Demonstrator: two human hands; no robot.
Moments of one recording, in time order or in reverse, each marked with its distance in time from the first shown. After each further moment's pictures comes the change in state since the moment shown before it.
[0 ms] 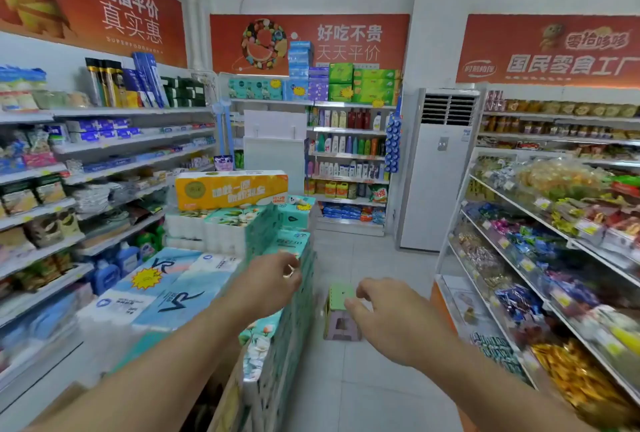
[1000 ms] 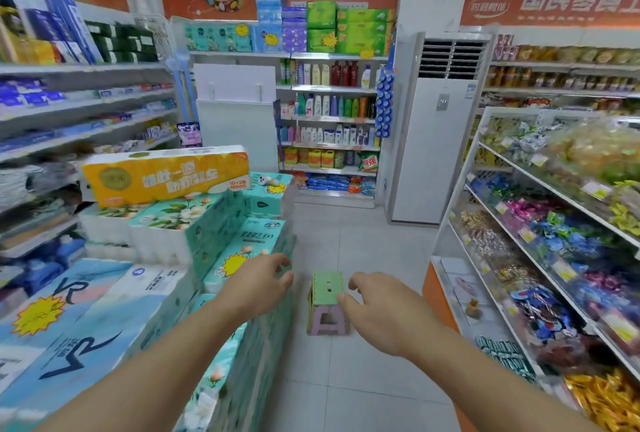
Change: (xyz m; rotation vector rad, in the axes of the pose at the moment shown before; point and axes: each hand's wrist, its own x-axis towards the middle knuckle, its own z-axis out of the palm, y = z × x) left_hand 0.315 -0.043 0.164 0.057 -0.195 -0.075; right_hand 0.296 0.156 0.058 0.031 -0.175 0.069
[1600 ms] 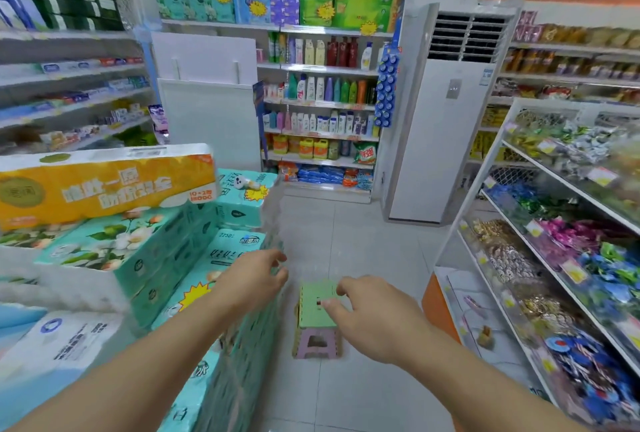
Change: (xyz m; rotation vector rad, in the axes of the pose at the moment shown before) left_hand 0.278 -0.019 0.040 0.021 -0.012 0.002; right_hand 0.260 0.066 -0.008 -0.004 -0.085 -0.015
